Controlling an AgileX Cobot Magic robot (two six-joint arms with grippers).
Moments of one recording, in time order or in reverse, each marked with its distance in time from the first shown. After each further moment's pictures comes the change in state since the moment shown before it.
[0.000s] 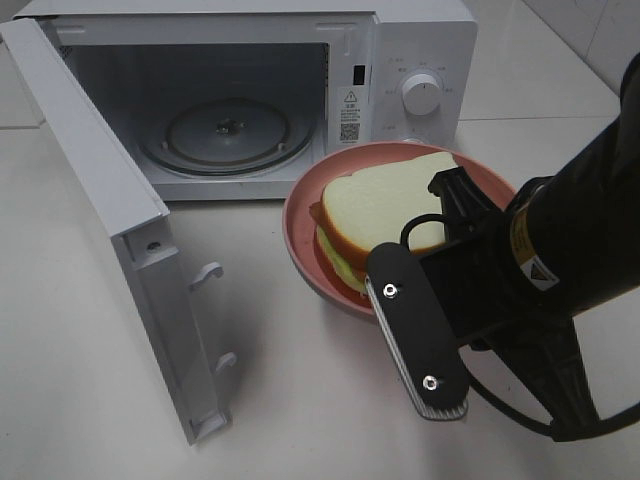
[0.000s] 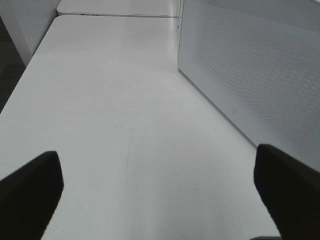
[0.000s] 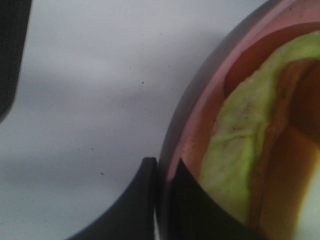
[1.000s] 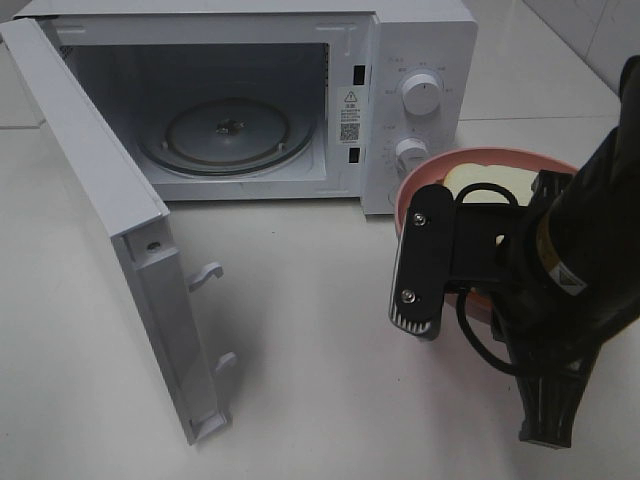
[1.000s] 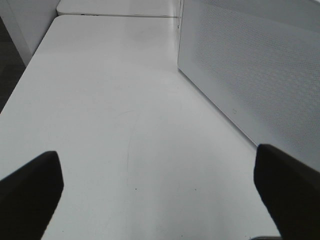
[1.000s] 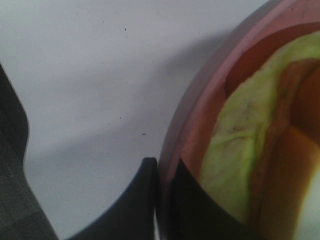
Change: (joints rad) left arm 0.000 0.000 0.000 0.000 0.000 0.000; right arm 0.000 0.000 -0.004 -0.072 0.166 0.631
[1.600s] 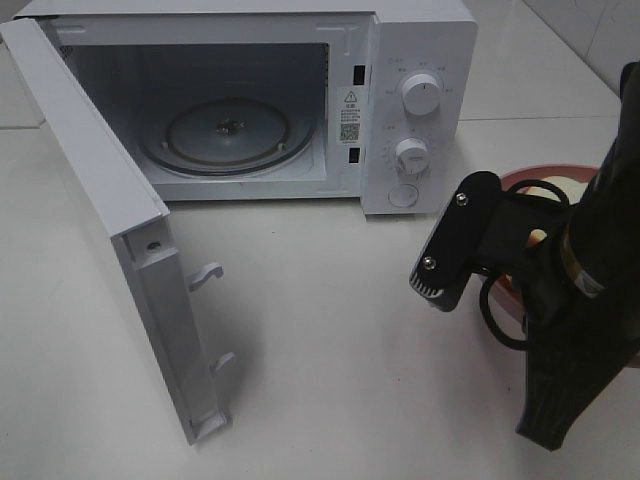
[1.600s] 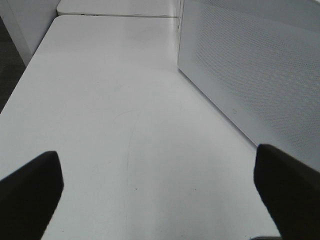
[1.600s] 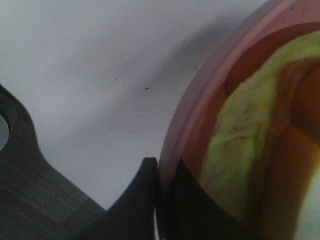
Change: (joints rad) left arm 0.000 0.000 0.000 0.000 0.000 0.000; right arm -0.002 0.000 0.000 0.000 0.150 0.322
